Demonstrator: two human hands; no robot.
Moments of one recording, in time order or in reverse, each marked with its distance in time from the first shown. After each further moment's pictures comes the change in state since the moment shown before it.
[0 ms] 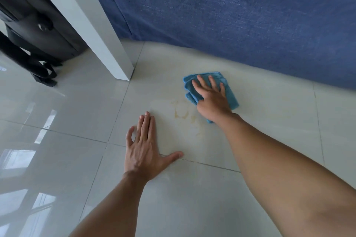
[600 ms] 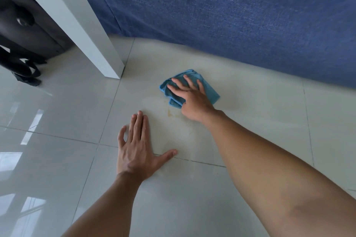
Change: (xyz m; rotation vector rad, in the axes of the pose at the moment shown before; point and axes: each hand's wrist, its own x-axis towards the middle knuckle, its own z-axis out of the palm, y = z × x) left_hand 0.001 -0.001 0.000 0.008 -0.020 0.004; right_hand 0.004 -0.018 0.010 -0.002 -0.075 -0.232
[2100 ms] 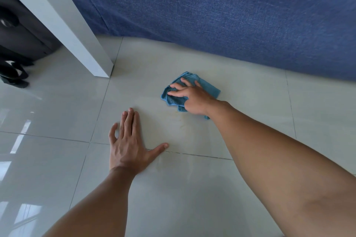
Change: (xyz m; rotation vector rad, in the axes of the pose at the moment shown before) left_hand -0.003 0.005 -0.004 0.020 0.020 -0.014; right_hand -0.027 0.019 -0.028 0.188 -0.177 0.064
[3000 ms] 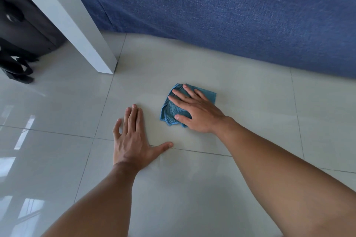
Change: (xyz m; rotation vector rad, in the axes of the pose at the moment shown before) left_hand 0.001 0.001 0.000 -0.019 -0.022 0.006; right_hand -0.030 0.012 0.042 -0.335 0.082 -0.171
